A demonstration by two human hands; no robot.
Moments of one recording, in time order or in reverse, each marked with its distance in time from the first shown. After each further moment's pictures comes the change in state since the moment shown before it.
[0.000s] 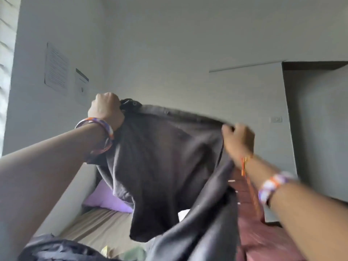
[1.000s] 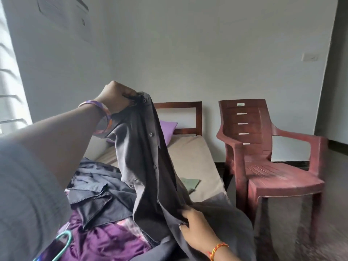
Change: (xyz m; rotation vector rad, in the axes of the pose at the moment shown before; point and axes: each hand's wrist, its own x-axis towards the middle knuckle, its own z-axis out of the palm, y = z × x) left_hand -0.072 -0.087 0.066 -0.210 -0.446 0.160; right_hand -0.312 0.158 0.054 -0.111 -1.065 -0.158
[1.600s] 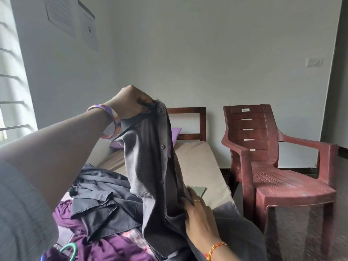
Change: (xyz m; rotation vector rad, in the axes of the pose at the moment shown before) left_hand 0.007 0.005 -0.003 0.048 -0.104 0.176; right_hand 0.031 -0.022 -0.001 -0.331 0.193 -0.043
